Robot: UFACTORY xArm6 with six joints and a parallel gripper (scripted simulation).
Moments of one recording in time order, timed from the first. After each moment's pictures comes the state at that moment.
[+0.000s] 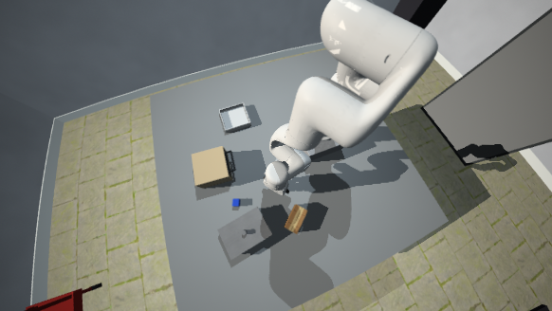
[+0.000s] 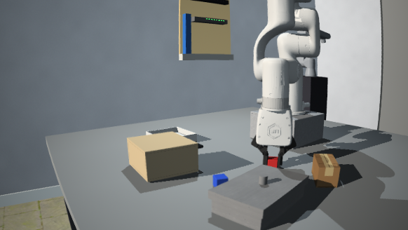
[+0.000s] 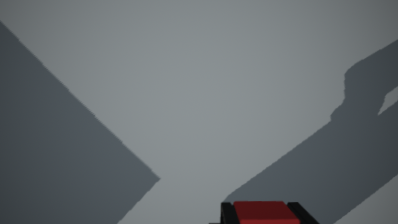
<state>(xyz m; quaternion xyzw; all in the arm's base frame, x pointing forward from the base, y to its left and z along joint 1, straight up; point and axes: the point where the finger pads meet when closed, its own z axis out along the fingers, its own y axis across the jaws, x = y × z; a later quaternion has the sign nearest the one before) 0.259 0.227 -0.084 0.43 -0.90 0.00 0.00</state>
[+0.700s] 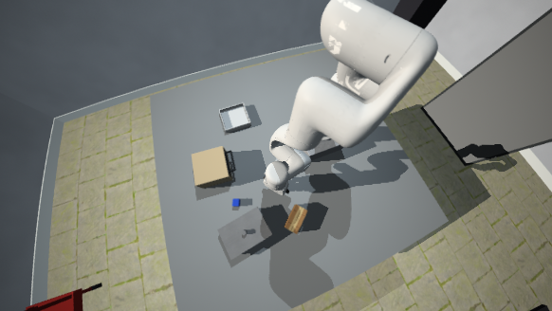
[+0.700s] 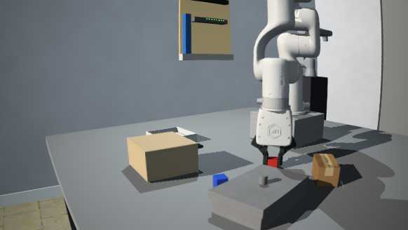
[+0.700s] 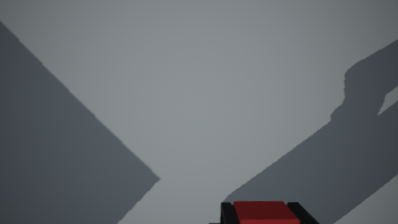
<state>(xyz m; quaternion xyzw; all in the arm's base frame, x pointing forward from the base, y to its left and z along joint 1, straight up) 0.259 0.227 -0.084 0.43 -0.90 0.00 0.00</state>
